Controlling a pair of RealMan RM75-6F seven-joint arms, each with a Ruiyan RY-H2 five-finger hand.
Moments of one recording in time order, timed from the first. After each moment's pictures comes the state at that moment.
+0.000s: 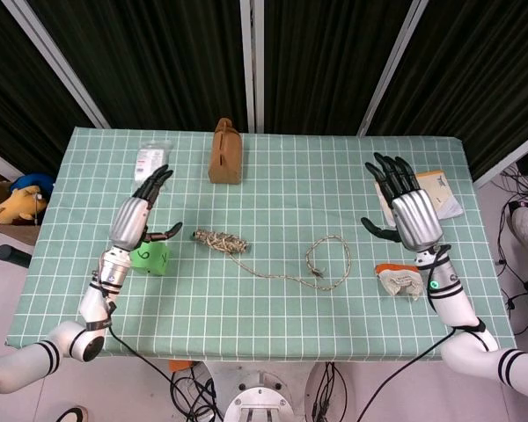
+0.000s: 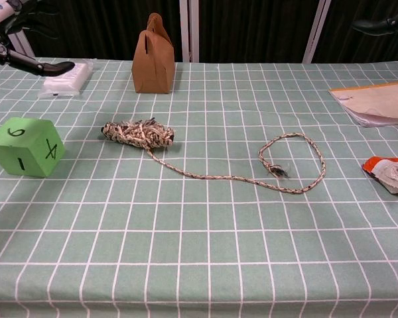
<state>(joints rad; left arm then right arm) -0.59 -1.60 -0.20 -1.17 1.46 1.27 -0.42 0.57 -1.38 0.21 -1.37 -1.51 1.36 0.15</state>
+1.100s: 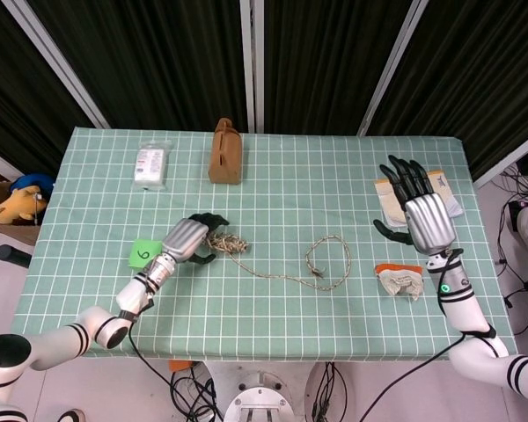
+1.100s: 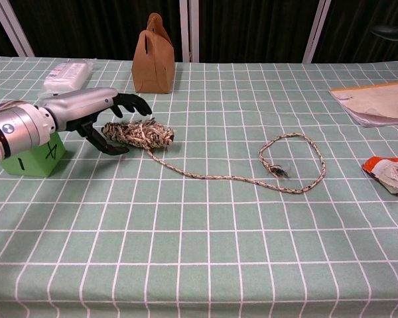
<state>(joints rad) -0.76 -1.71 -0.10 -1.05 1.43 0.89 -0.22 0.53 -1.36 0.20 -1.36 -1.51 1.37 0.16</state>
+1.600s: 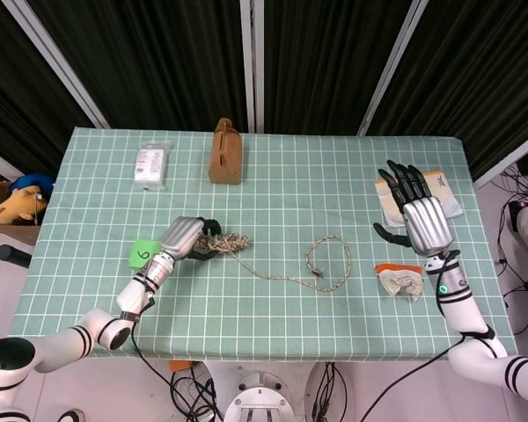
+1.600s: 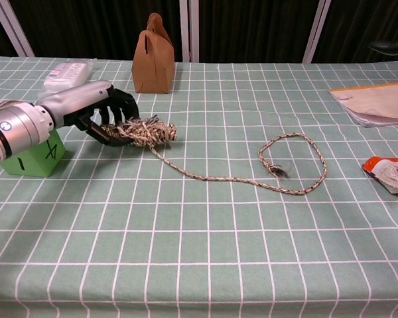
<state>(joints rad) -0.74 -1.74 -0.12 -1.02 1.43 0.95 -0.35 0.53 -1.38 0.18 -1.33 -1.50 1.34 0.16</state>
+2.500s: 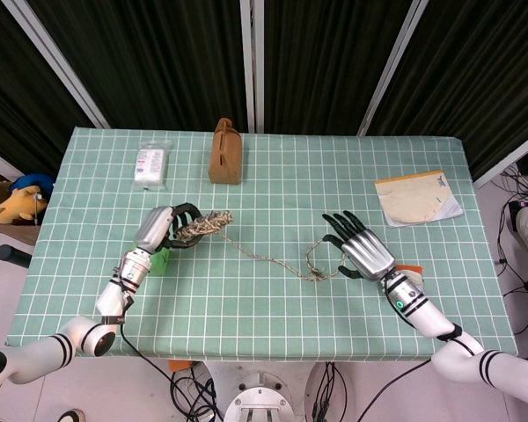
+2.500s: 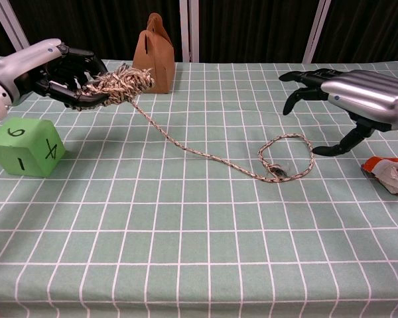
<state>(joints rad) -0.65 -1.65 -0.17 -1.12 1.41 1.09 -0.58 0.64 -1.51 0.03 -1.21 -1.64 1.09 0.03</state>
